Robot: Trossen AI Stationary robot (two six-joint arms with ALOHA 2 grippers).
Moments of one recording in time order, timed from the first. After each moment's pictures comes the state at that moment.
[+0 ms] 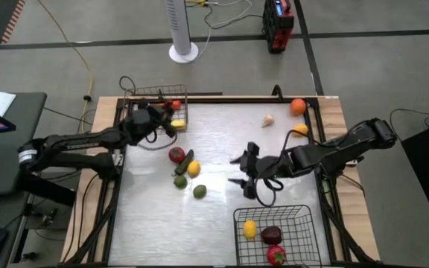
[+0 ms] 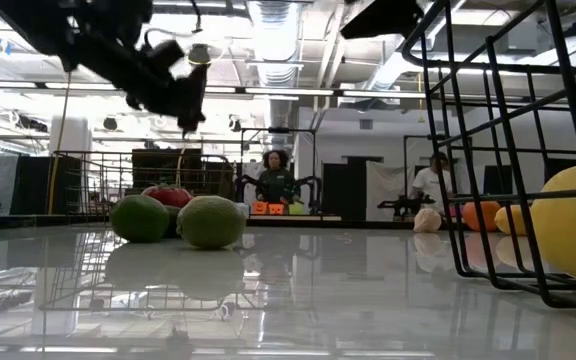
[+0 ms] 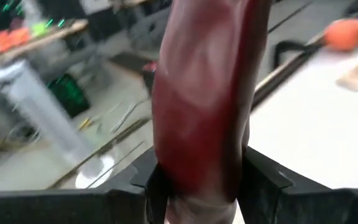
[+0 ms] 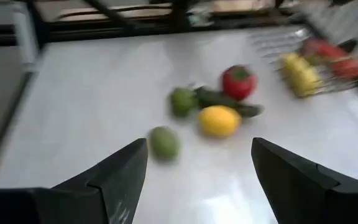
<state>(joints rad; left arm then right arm) 0.46 1.01 0.50 0.22 -0.47 0.09 0.31 1.38 1.10 -0.29 0.36 0.26</state>
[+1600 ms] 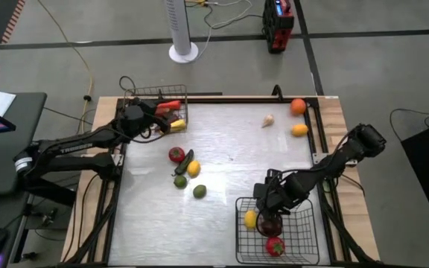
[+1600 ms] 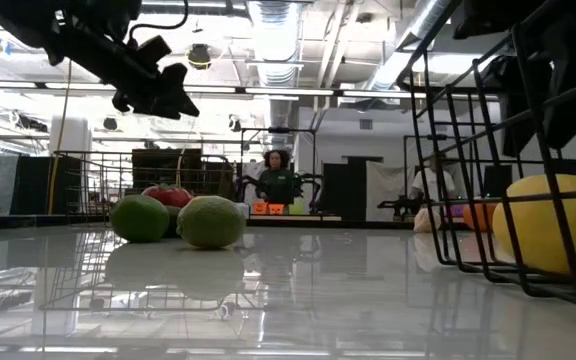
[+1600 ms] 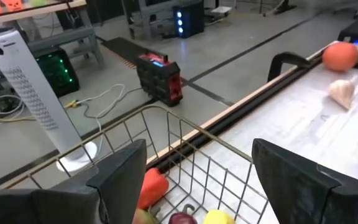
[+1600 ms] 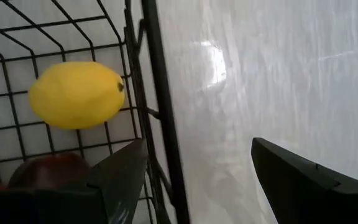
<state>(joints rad) 0.51 0.89 0.50 0.09 -0.40 -0.05 0.53 1.55 1.10 -0.91 0.23 0.67</state>
